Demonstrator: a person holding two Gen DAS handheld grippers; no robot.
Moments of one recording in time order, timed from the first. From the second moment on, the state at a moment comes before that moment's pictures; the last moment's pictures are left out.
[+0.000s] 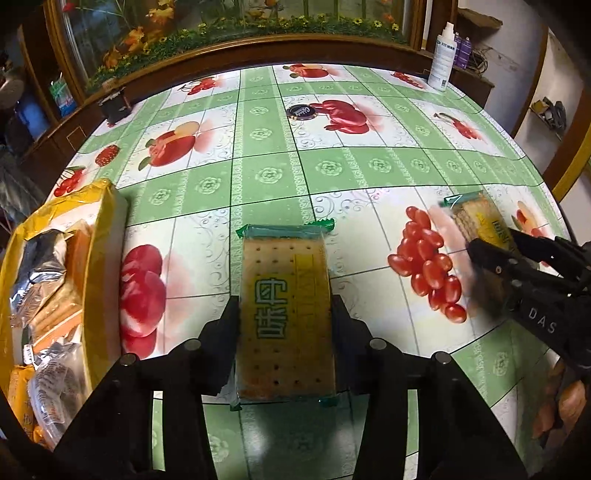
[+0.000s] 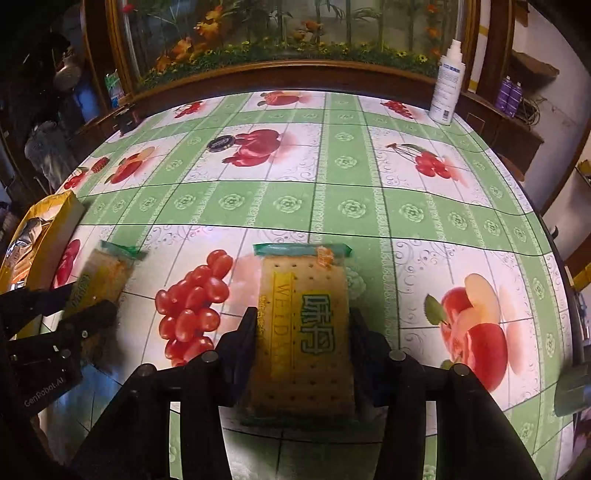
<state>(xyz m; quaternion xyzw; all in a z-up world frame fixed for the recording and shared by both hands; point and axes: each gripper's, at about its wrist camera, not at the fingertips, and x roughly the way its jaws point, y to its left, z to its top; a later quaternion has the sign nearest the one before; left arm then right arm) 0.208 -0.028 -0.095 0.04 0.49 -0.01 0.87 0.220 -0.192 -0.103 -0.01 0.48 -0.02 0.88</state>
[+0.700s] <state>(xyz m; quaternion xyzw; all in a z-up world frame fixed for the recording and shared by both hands) 0.096 0.010 -0.031 0.01 0.40 0.08 0.91 0.134 -0.183 -0.056 0.16 0.43 0.13 0.88</state>
